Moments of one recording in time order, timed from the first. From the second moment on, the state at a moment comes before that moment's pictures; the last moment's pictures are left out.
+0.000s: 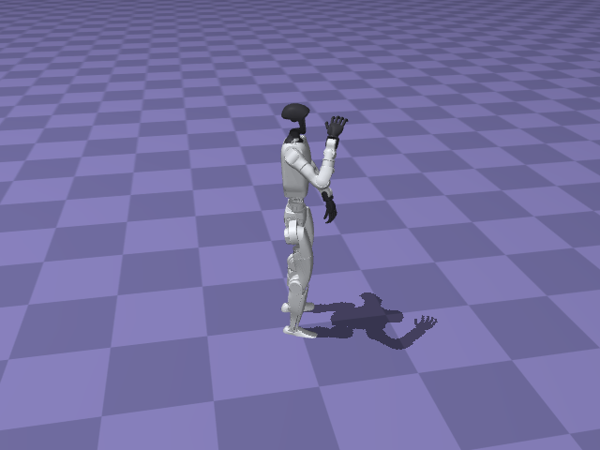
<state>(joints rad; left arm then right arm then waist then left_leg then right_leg) -0.19 0.52 -0.94 0.79 0.87 -0.07 -0.31 -0.85 -0.52 0.16 -0.61 -0.08 0.01 0.22 0.01 -0.09 -0.08 -0.01 0.01 0.28 0.06 -0.18 0.01 -0.13 -0.10 -0.17 0.17 -0.17 0.12</state>
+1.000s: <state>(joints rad) -0.35 0.51 -0.89 0.63 0.87 -0.10 -0.09 -0.54 -0.59 0.55 -0.18 -0.28 -0.04 0.32 0.02 -0.11 -0.08 -0.02 0.02 0.28 0.11 -0.23 0.02 -0.14 -0.08 -0.15 0.20 -0.21 0.09</state>
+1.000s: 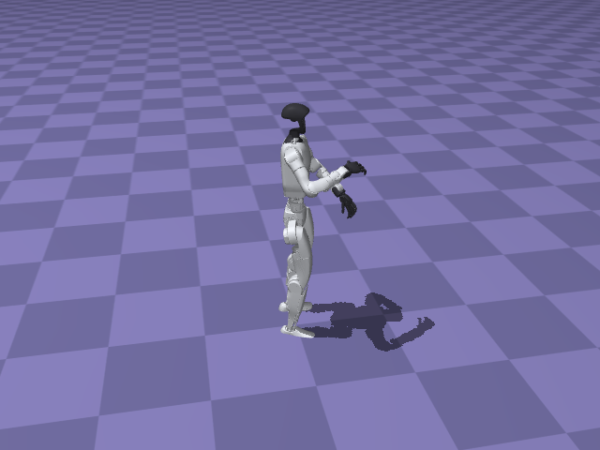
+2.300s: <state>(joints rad) -0.30 0.56 -0.95 0.48 0.79 -0.15 0.32 -0.56 -0.45 0.92 0.35 -0.35 -0.11 0.22 0.02 -0.08 -0.08 -0.02 0.03 0.29 0.04 -0.20 0.01 -0.15 -0.07 -0.16 0.17 -0.17 0.10</state>
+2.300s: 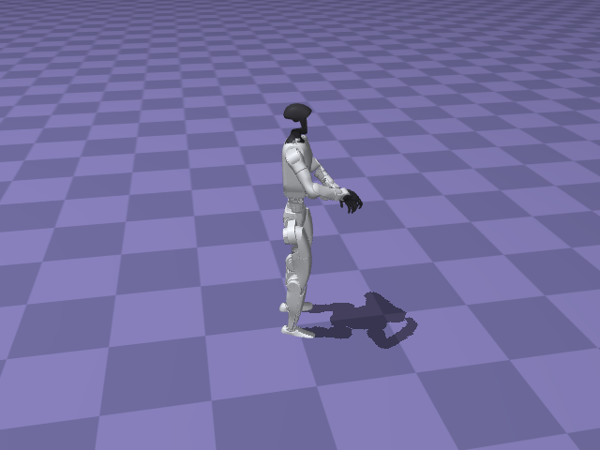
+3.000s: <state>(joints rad) -0.24 0.41 -0.91 0.57 0.53 -0.12 0.42 -0.47 -0.31 0.75 0.54 -0.01 -0.07 0.05 -0.03 -0.08 -0.11 0.05 0.02 0.32 0.03 -0.23 0.02 -0.14 -0.08 -0.16 0.23 -0.23 0.10</state>
